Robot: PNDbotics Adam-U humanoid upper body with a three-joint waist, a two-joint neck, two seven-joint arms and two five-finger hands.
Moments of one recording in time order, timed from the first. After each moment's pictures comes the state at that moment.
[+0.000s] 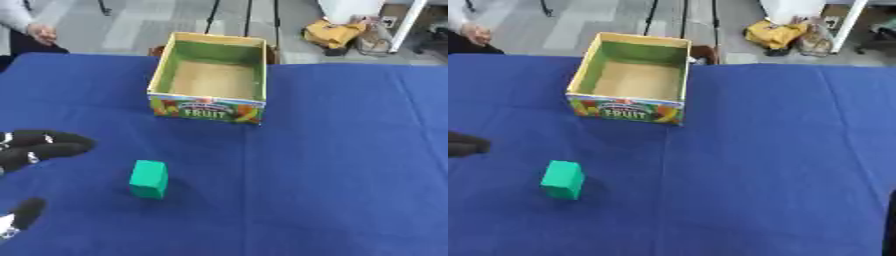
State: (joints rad) left arm -0.10 0.91 0.08 -1.99 -0.20 -0.63 -0.43; right arm -0.67 -0.14 -0.23 -1.98 -0.05 -0.54 0.17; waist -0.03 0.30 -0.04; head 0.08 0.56
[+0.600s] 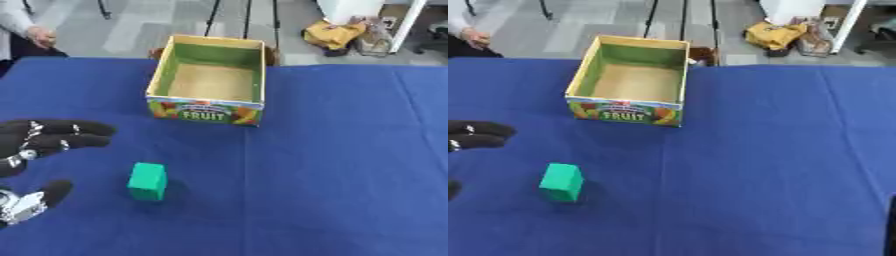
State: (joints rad) left arm -0.21 0.93 0.05 -1.98 -0.24 -0.51 -0.53; right arm -0.67 -0.14 -0.22 -1.98 -0.06 -0.53 0.18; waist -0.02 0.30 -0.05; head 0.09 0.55
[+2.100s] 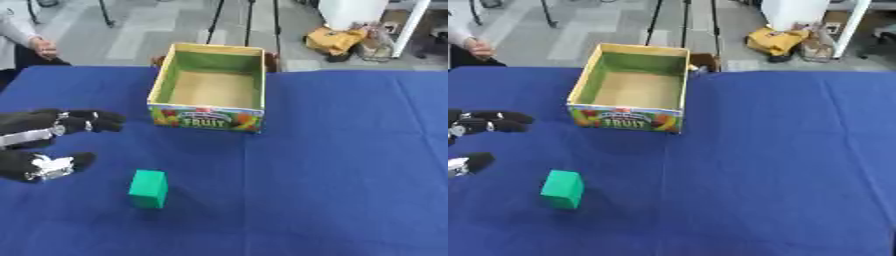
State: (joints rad) left arm -0.41 0.92 -0.07 -1.72 -0.13 -0.37 -0.74; right arm -0.66 -0.14 -0.21 -1.98 -0.07 -0.52 0.19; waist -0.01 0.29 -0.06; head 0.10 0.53
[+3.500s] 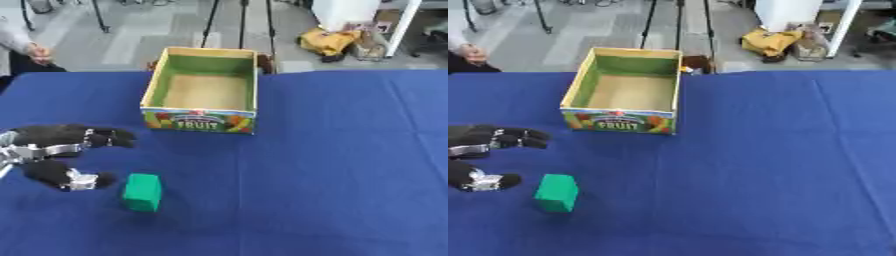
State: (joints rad) left arm -0.52 0.89 -0.22 -1.51 -0.37 -0.46 -0.64; right arm -0.65 -0.13 -0.21 -1.98 -0.08 -0.51 0.19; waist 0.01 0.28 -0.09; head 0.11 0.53
